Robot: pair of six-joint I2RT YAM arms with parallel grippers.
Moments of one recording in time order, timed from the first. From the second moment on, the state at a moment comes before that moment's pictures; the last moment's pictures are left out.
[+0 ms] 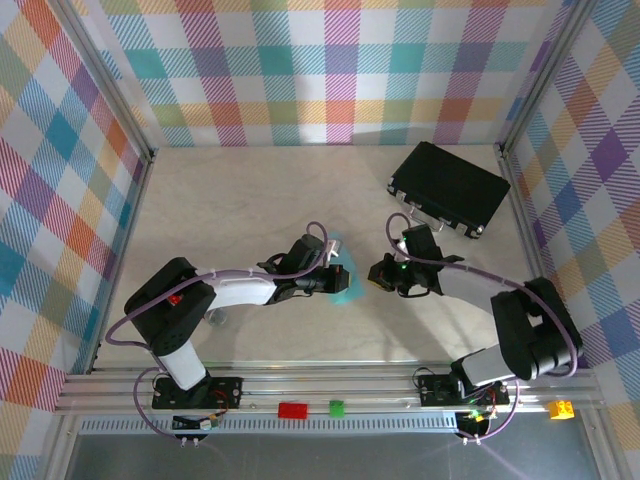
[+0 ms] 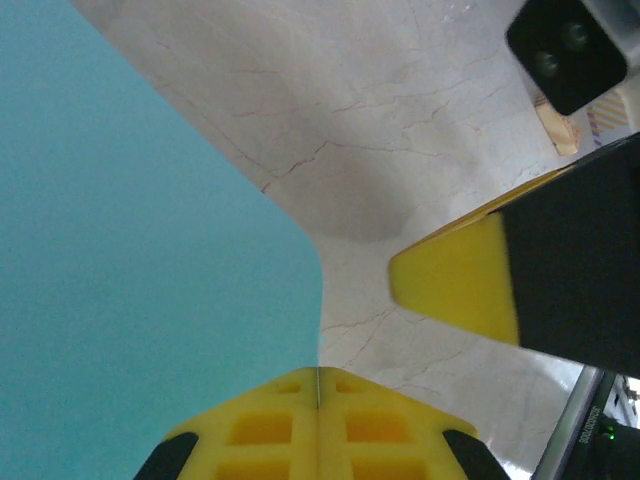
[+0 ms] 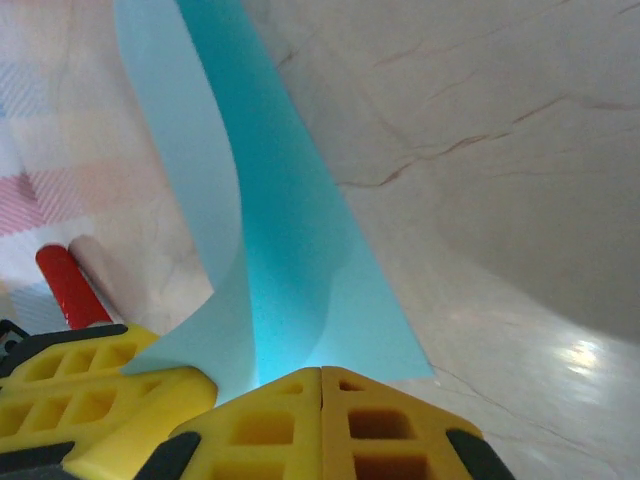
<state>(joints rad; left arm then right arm) -0.81 1.70 0.82 0.18 0.30 -0.69 0.41 1.46 0.63 -0.12 -0.57 0.83</state>
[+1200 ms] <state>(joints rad) -0.73 1.68 0.76 0.15 0.27 -0.63 0.52 1.67 0.73 -0.13 -0.49 0.82</state>
